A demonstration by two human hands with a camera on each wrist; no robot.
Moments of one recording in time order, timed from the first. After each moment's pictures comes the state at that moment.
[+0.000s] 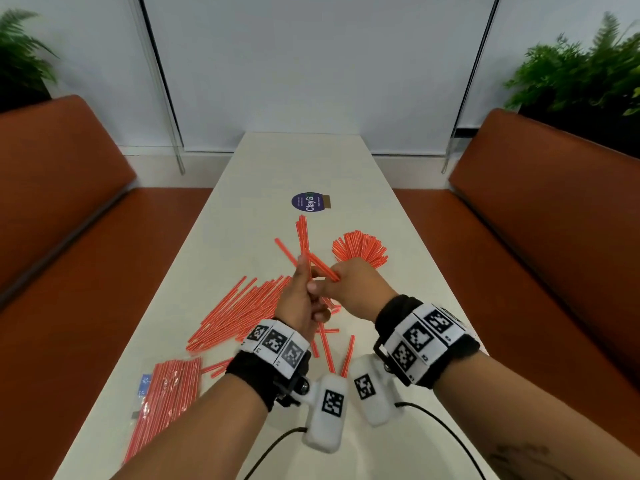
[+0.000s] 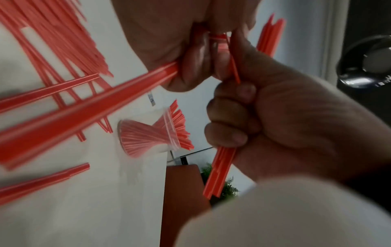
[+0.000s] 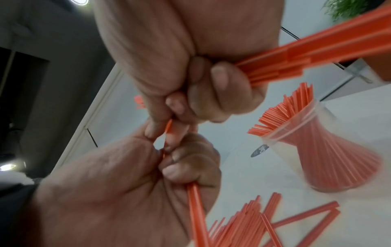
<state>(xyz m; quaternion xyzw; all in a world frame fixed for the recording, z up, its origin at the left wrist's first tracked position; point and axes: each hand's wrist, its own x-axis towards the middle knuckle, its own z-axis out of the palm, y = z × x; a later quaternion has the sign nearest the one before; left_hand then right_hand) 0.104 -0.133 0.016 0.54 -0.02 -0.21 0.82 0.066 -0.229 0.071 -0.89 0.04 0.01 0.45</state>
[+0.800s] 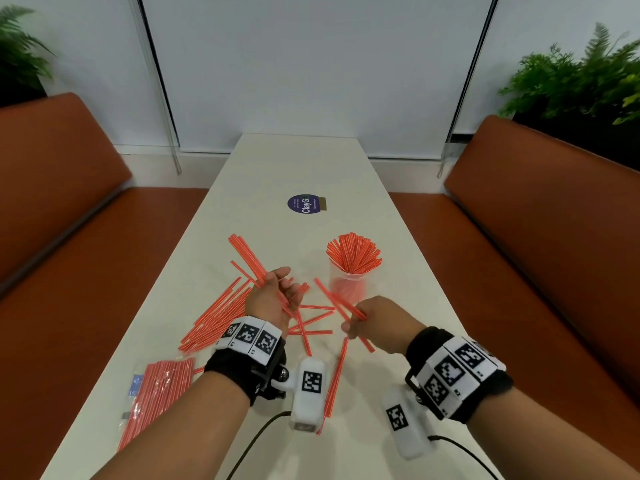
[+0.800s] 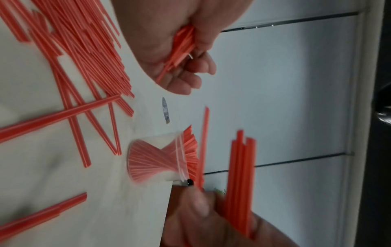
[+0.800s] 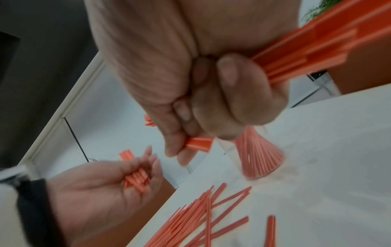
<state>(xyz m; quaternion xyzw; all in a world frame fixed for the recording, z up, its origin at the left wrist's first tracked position) 0.121 -0.116 0.009 0.45 0.12 -0.13 0.88 0.032 -0.262 0.044 -0.93 0.09 0.13 0.33</state>
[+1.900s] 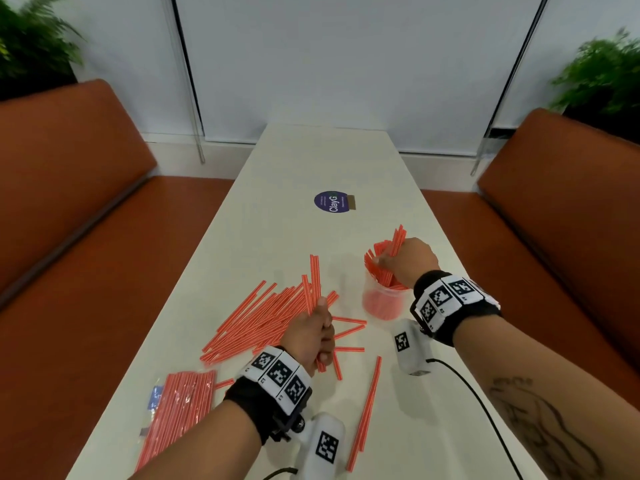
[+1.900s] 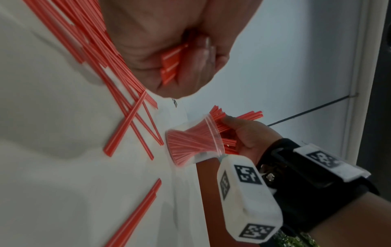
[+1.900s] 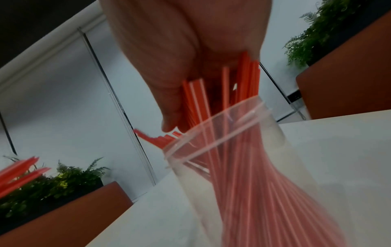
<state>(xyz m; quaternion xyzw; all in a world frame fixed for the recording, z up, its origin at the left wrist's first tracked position) 0.121 -0.104 -0.016 0.59 0.03 -0.30 0.75 0.154 -0.287 0.052 -0.92 0.27 -0.02 0.27</state>
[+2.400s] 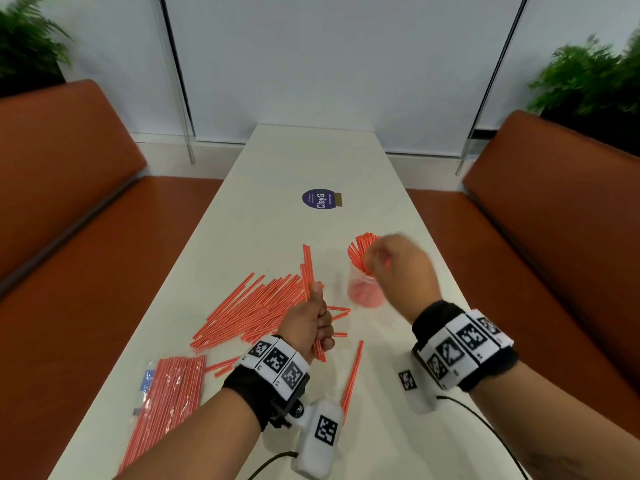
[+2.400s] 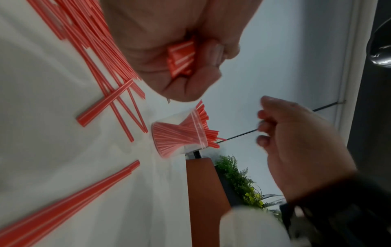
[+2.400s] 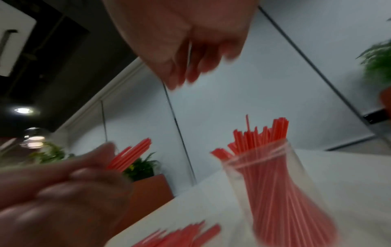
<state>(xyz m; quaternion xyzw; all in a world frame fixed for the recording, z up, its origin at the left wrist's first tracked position) 0.099 -0.118 -0.005 0.56 0.02 -0.29 0.78 0.077 -0.268 0.059 -0.94 0.07 -0.25 0.24</state>
